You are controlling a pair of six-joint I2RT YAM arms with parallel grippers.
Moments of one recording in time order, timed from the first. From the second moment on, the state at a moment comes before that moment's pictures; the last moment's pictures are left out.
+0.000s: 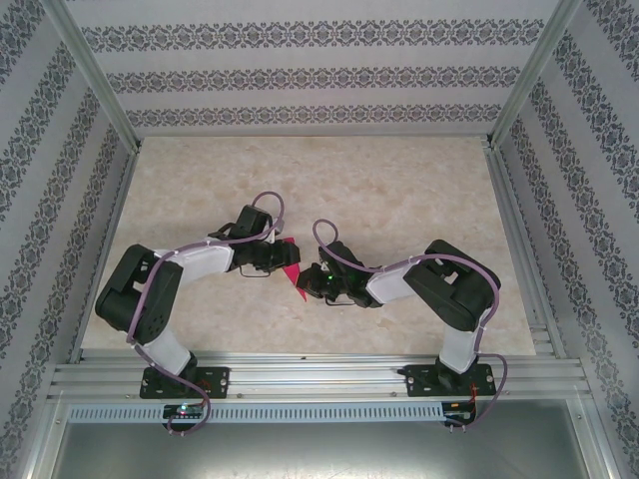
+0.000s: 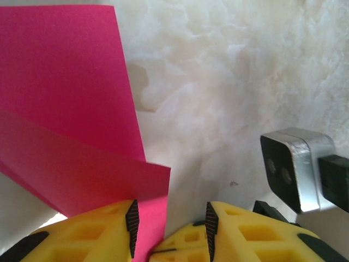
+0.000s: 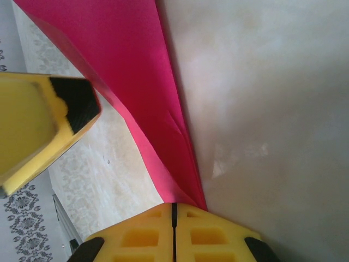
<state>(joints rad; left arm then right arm) -0.42 1.66 0.83 -0.14 0.48 -0.66 0.82 1.84 0.69 0.45 -0.35 1.21</state>
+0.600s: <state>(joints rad) -0.35 1.79 0.89 -0.10 0.55 -0.66 0.83 1.82 0.78 0.22 -0.33 1.12</state>
